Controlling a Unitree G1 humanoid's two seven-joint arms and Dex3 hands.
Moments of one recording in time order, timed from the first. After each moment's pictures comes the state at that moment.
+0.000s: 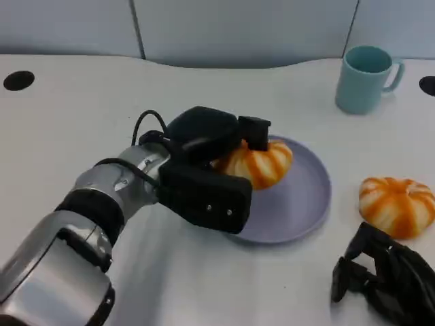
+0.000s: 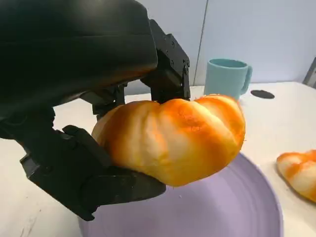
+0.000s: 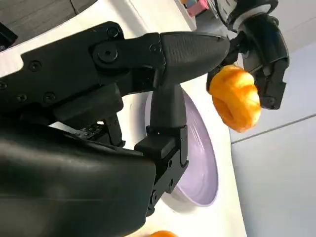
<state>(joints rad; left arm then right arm) -1.00 0.07 -0.57 1.24 0.70 -0.64 0.17 -0.02 -0.03 -0.14 0.44 0.40 -0.08 0.69</state>
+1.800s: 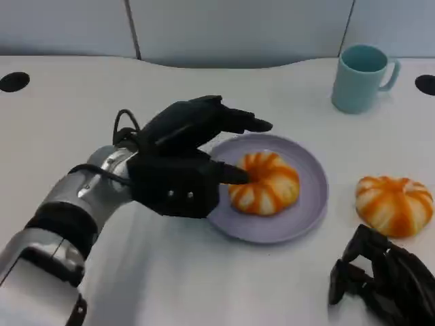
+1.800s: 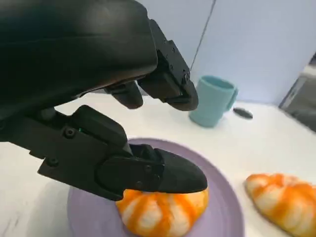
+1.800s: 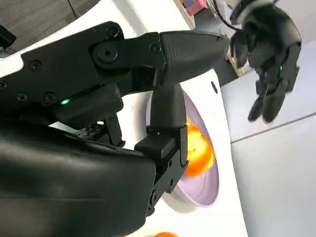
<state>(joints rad) -0.87 0.17 -0.38 1.09 0.46 -0.77 -0.02 0.00 -0.02 -0.14 0.42 0.39 -0.08 0.68</state>
